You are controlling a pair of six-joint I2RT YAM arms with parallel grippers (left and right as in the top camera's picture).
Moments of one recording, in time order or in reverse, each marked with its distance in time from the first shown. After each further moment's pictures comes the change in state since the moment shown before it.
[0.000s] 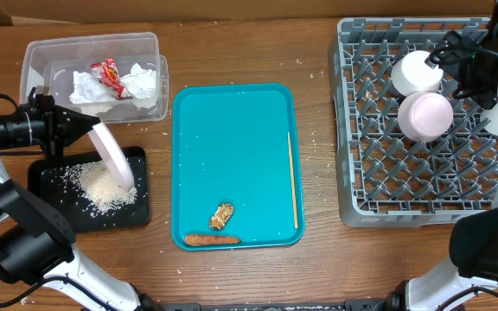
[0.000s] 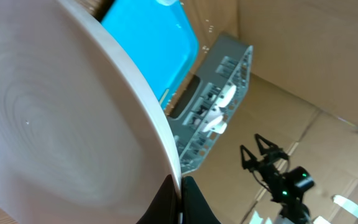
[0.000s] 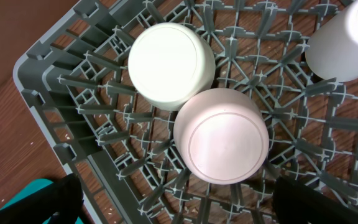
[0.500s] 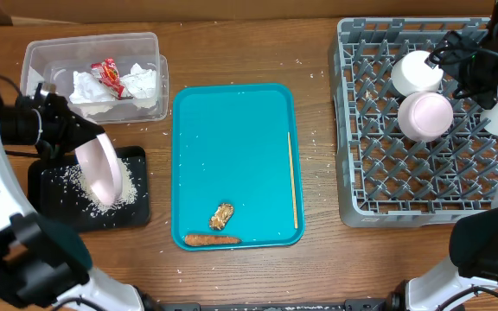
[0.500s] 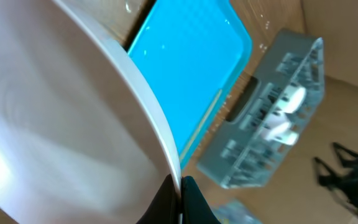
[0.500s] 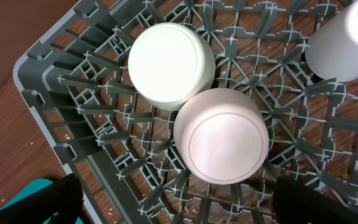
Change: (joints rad) left arm -0.098 -0.180 0.000 0.032 -0.279 -0.082; right arm 0.000 0.000 0.000 0.000 0.000 0.000
